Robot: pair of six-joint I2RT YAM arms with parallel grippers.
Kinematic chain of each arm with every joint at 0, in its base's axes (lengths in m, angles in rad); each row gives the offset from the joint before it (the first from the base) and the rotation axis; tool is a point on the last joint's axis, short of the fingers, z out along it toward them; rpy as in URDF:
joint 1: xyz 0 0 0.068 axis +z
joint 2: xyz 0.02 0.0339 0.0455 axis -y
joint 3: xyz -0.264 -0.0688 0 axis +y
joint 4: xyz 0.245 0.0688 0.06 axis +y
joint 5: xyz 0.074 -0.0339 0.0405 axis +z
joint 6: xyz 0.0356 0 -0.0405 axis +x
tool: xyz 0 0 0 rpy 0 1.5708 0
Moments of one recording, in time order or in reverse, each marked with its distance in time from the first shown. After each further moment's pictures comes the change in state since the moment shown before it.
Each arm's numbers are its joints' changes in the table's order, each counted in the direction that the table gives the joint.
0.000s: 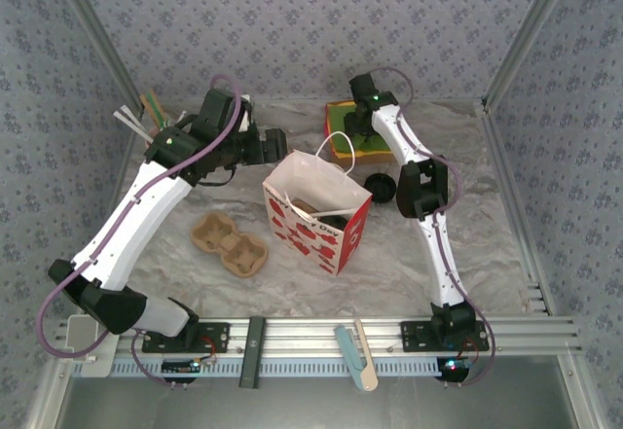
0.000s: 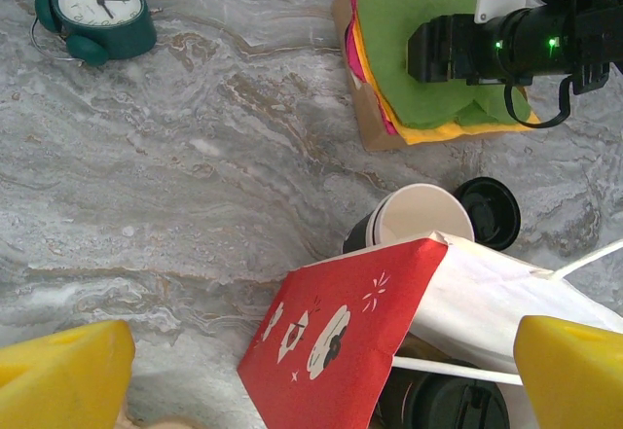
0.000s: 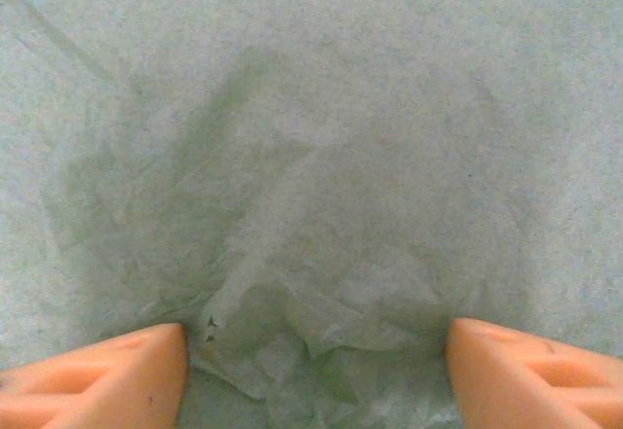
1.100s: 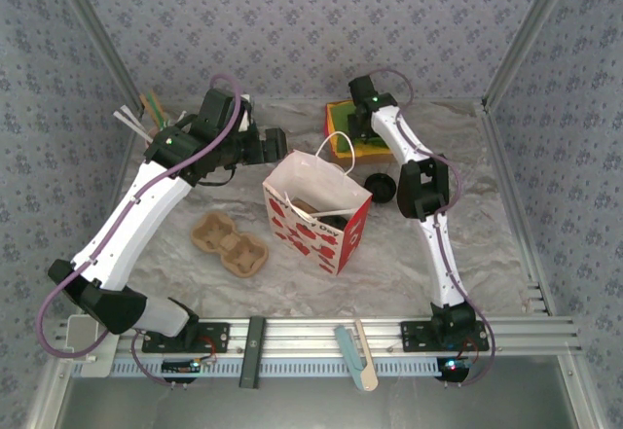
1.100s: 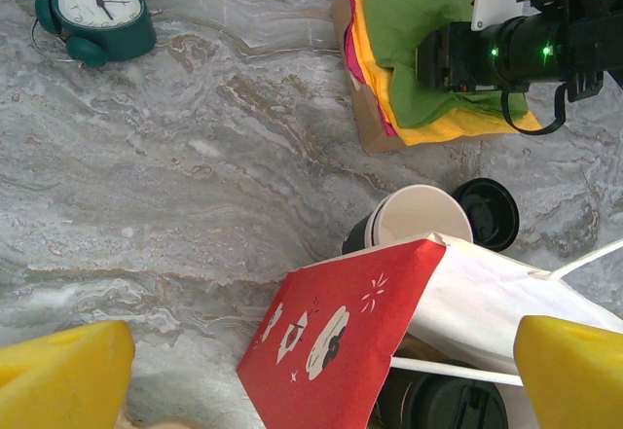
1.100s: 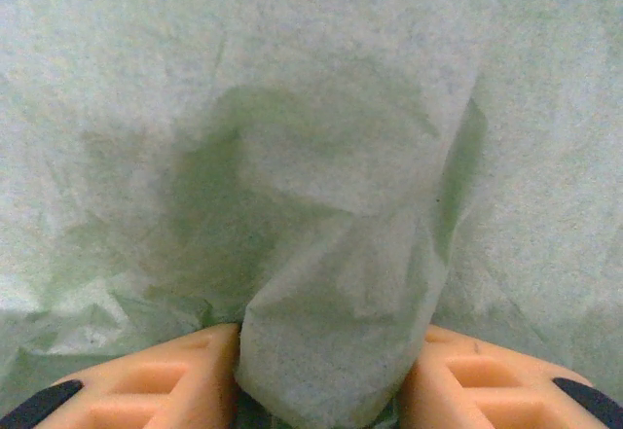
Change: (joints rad) left arm 0.000 0.000 -0.002 0.000 0.000 0.000; right arm 0.002 0.031 0.062 -0.024 -0.009 0.004
